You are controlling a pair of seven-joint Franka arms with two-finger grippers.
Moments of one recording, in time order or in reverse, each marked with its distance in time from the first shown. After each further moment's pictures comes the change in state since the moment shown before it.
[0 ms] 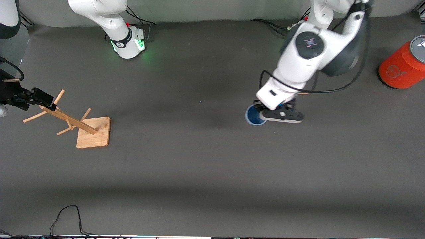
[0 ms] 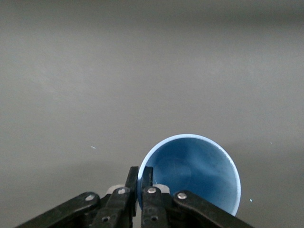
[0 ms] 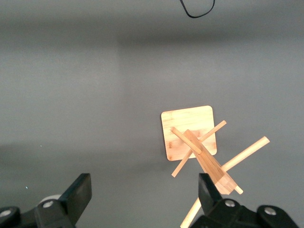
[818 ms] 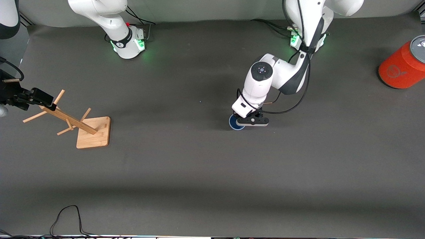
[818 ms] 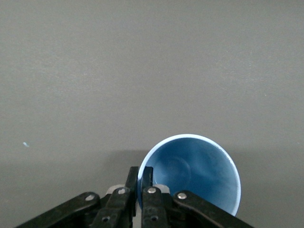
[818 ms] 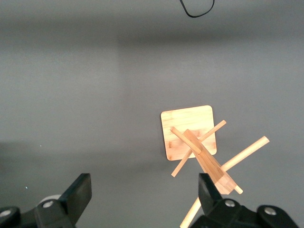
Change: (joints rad) left arm -0.101 0.242 -0.002 -0.152 0.001 0.388 -0.145; right arm 0.000 0.000 -0.001 -0.001 0.000 0.000 0.000
